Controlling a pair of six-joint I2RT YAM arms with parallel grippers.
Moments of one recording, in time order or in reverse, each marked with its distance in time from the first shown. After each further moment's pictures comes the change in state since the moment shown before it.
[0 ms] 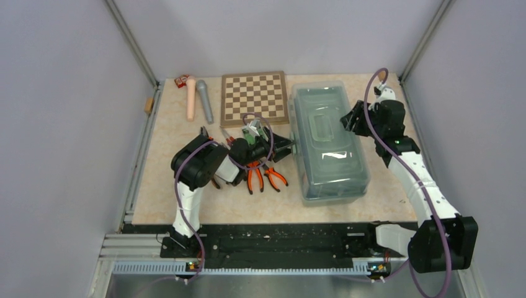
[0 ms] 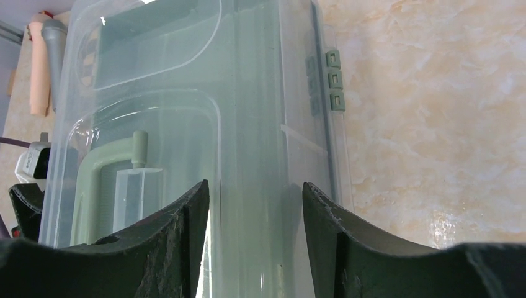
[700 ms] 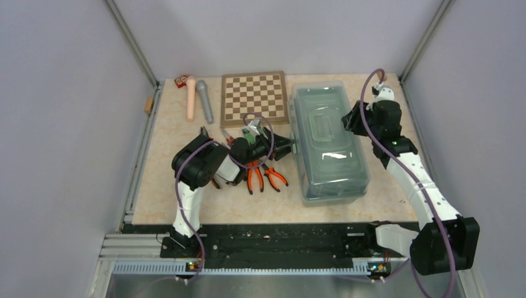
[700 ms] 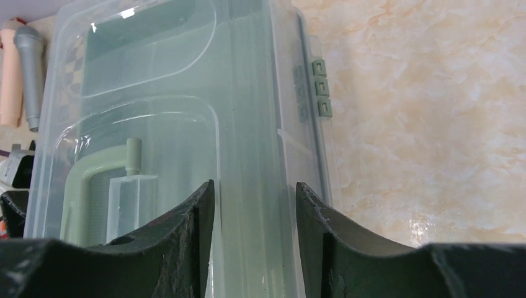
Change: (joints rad) left arm -0.002 0.006 0.018 0.012 -0.003 -0.077; right arm 0.045 0.001 0.001 0.002 0.101 -0.018
